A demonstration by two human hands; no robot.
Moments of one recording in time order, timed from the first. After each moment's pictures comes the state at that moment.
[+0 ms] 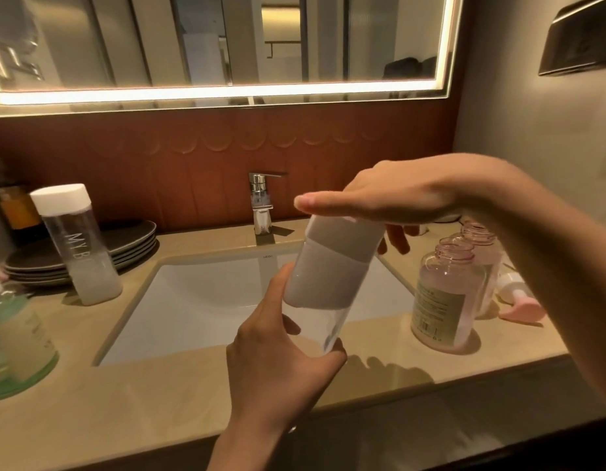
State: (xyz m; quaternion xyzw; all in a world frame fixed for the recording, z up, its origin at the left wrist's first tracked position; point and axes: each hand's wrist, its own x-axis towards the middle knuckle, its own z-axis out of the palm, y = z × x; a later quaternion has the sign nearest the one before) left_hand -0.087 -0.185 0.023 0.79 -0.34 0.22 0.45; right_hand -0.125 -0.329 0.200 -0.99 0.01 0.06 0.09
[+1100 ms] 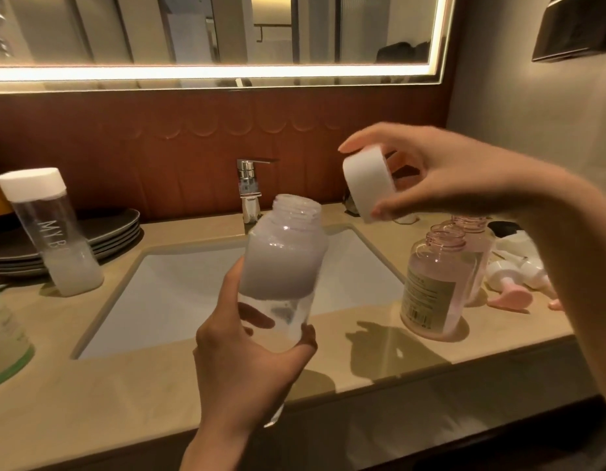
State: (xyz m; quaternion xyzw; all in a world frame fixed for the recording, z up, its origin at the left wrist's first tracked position) left_hand -0.079 -0.175 0.016 0.76 -0.31 0.23 0.53; right_hand -0.142 -0.385 0.179 -0.96 -0.06 -0.15 0.23
